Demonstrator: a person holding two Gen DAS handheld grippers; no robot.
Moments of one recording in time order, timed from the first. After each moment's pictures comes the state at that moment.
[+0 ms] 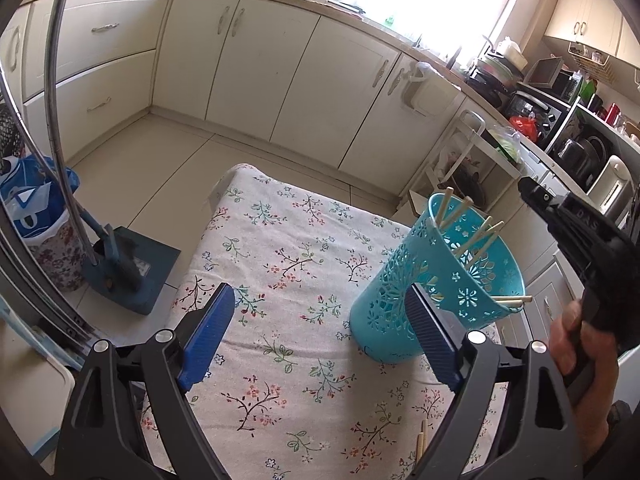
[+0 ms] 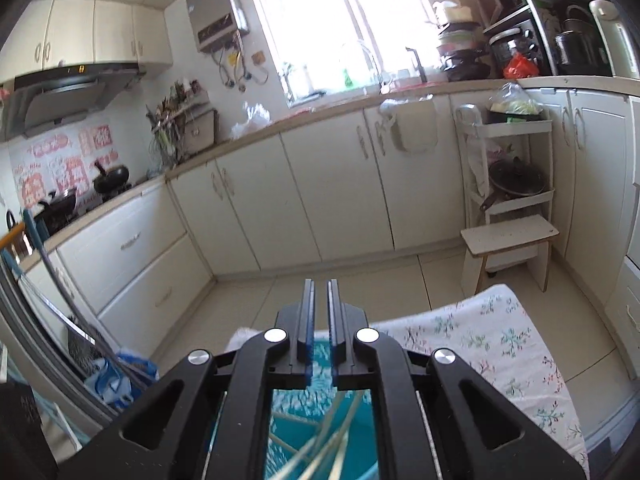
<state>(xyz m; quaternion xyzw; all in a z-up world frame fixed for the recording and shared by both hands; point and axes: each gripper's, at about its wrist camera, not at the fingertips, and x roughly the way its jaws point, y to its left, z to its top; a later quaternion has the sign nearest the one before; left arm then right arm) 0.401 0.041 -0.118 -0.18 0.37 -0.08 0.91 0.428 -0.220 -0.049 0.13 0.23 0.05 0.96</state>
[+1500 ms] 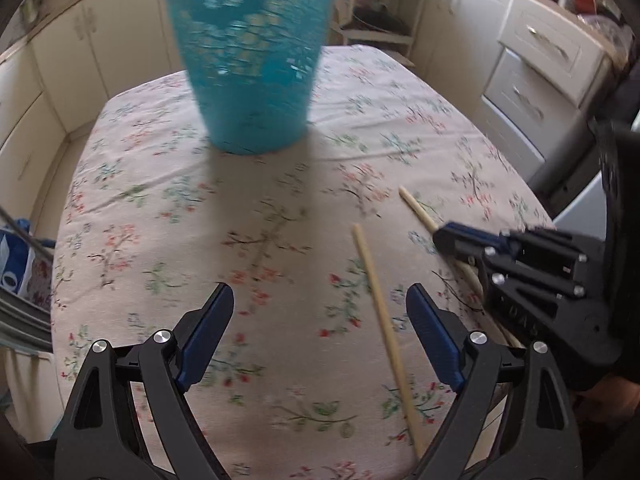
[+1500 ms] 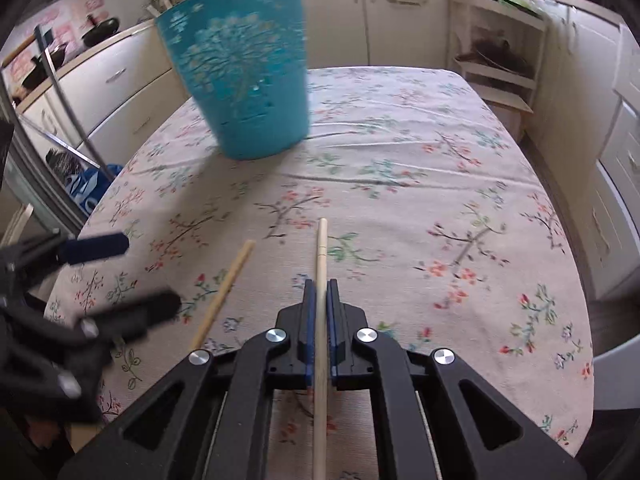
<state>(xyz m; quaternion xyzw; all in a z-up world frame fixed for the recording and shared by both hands) 0.297 -0.108 -0.202 0.07 0.49 -0.21 0.84 0.266 -0.254 -0.214 0.06 0.46 0.05 0.89</state>
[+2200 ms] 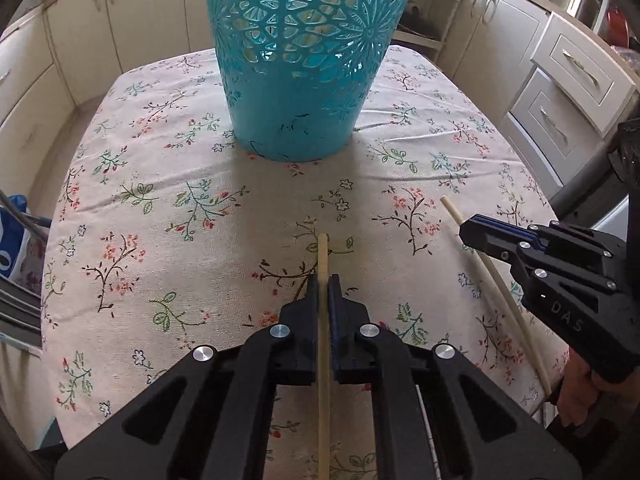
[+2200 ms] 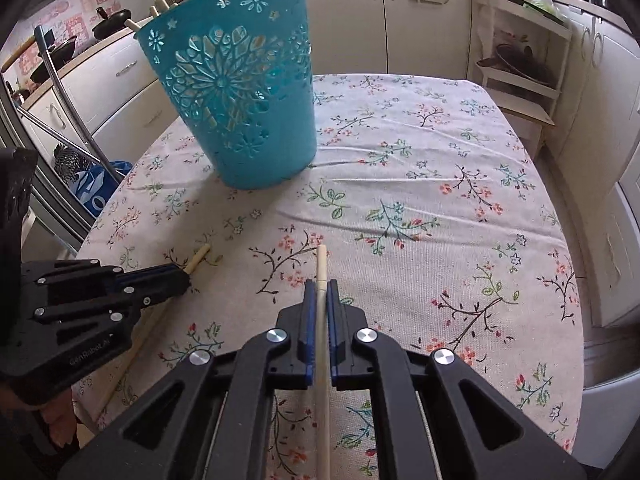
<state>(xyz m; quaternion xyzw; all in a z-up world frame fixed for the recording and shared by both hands) 0.344 -0.091 -0.213 0.03 0.51 -0.18 0.84 0.309 -0.255 -0.209 0.04 0.47 0.09 0.88</state>
